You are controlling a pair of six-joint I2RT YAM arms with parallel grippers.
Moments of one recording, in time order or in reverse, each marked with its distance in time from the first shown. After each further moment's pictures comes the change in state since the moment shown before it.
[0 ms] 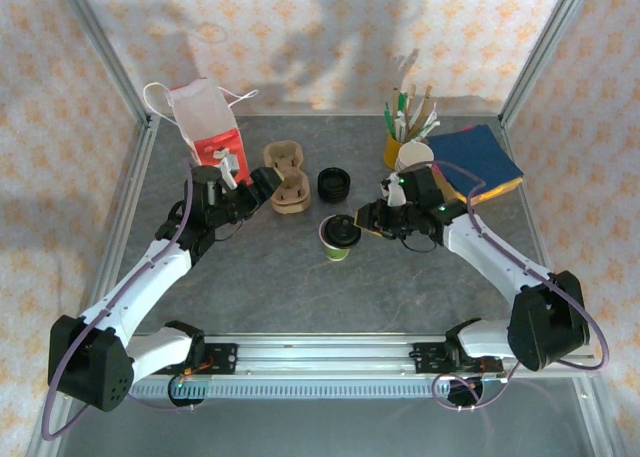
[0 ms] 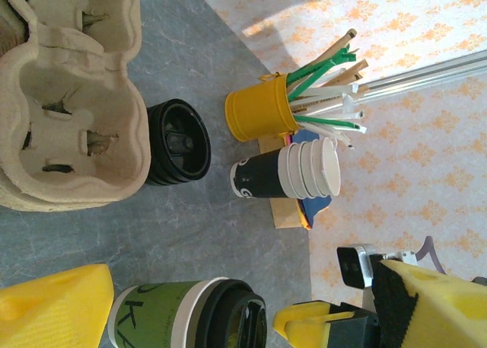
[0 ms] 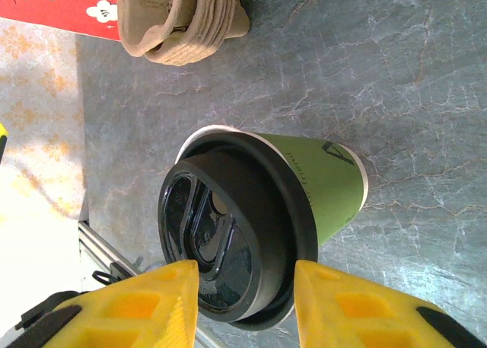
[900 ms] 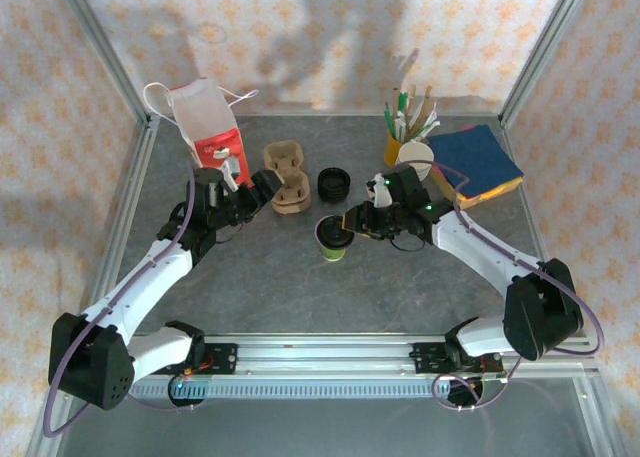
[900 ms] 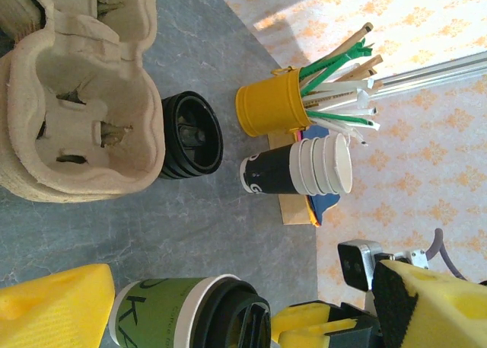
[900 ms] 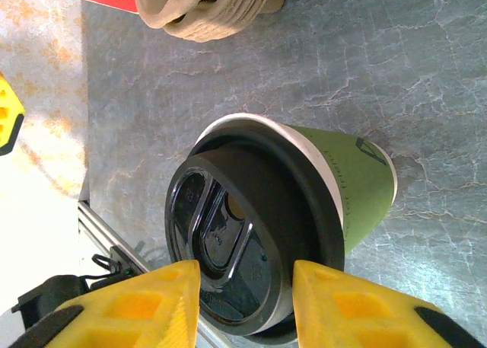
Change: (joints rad) left arm 0.000 0.008 -0.017 0.000 0.000 0.000; right arm 0.076 0.060 0.028 0.037 0.000 0.005
